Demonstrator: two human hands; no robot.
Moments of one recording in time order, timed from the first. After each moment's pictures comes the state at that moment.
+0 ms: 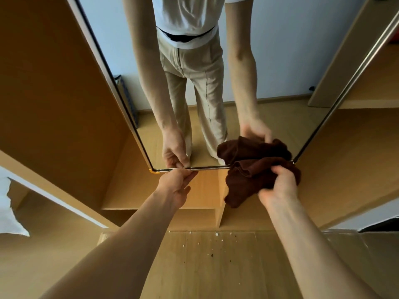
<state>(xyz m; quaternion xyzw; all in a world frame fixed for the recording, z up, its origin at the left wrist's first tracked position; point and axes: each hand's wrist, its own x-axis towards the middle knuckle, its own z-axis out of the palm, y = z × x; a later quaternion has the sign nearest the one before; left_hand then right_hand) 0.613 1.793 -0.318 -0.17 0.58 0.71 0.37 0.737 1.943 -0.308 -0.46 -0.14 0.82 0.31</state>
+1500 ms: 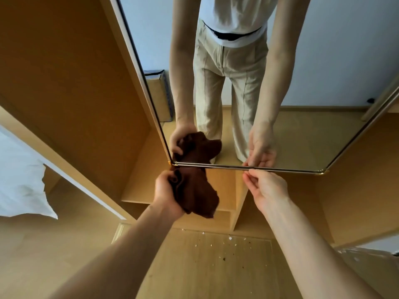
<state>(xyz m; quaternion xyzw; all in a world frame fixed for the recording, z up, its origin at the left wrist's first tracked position) 0.614 1.743 -0.330 -0.21 0.46 0.79 0.36 0.701 1.920 -0.327 -0.45 -0.29 0.82 0.22</state>
